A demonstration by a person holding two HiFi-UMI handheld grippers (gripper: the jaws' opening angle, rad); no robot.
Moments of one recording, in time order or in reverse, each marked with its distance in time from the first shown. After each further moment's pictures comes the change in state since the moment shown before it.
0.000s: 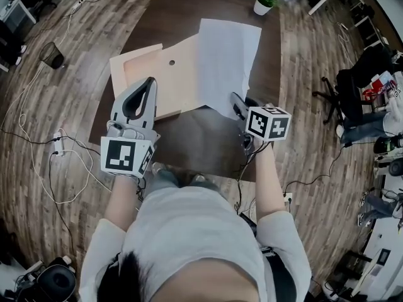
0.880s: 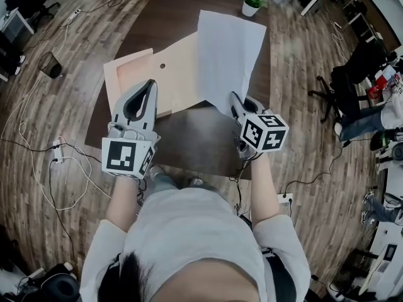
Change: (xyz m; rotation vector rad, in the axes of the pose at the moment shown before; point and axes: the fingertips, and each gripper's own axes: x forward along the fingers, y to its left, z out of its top) left arm 0.001 -0.047 0.017 0.011 -0.023 -0.026; right arm -0.061 0.000 0.021 -0.098 -0.180 -0.066
